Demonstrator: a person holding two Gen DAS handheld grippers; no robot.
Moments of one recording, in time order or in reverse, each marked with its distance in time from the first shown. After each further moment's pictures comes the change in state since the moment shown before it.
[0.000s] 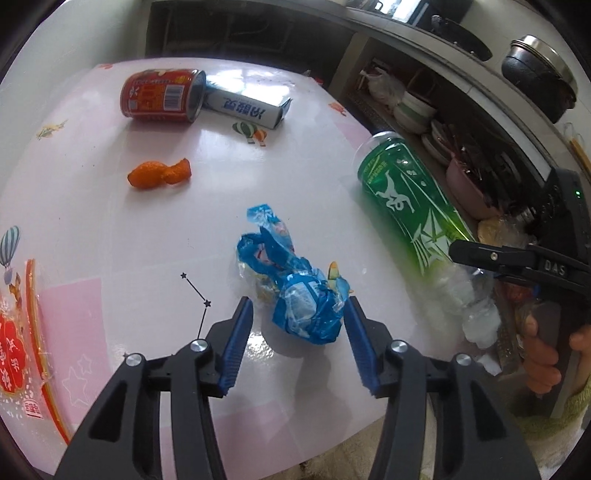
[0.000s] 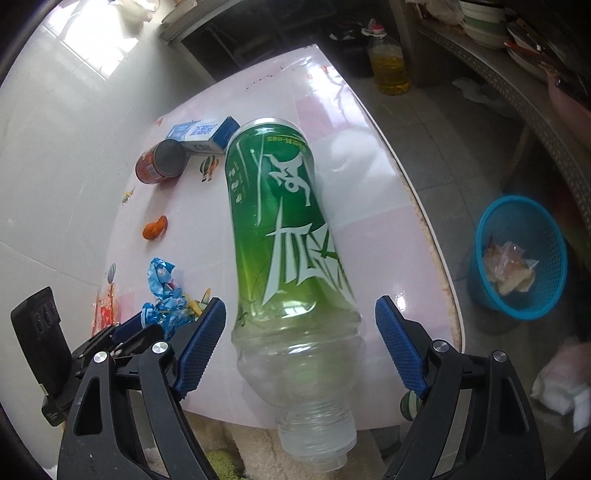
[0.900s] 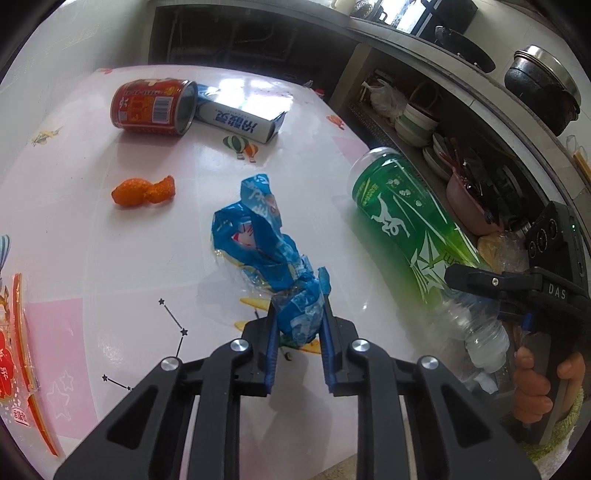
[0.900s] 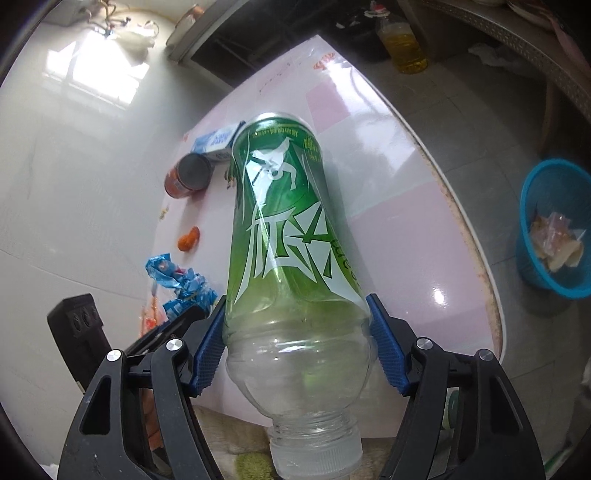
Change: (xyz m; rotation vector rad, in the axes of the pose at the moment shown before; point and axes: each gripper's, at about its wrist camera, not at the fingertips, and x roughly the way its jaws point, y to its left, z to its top) left arm 0.004 -0.014 0.011 -0.014 -0.052 -0.002; right arm -0.002 -0.037 -0.006 0.130 -0.008 0.258
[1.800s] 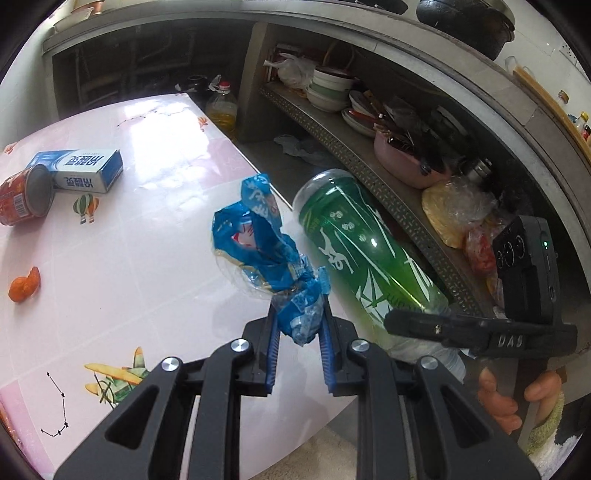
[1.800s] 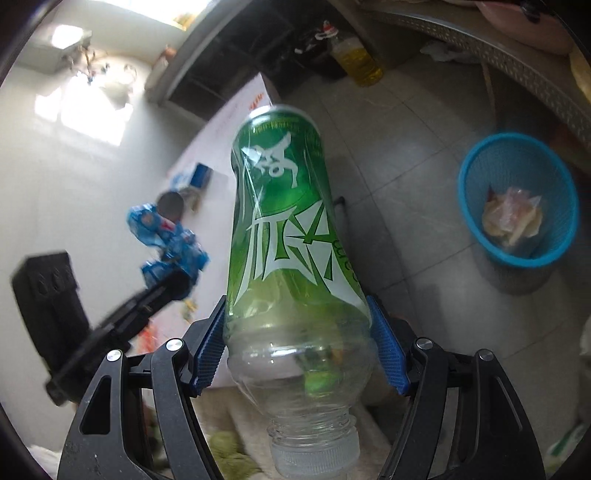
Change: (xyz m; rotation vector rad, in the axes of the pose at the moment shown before) left arm 0.034 -0.134 0.023 0.262 0.077 -0.113; right arm -0.062 -0.065 -0.026 0.056 -0.062 -0.057
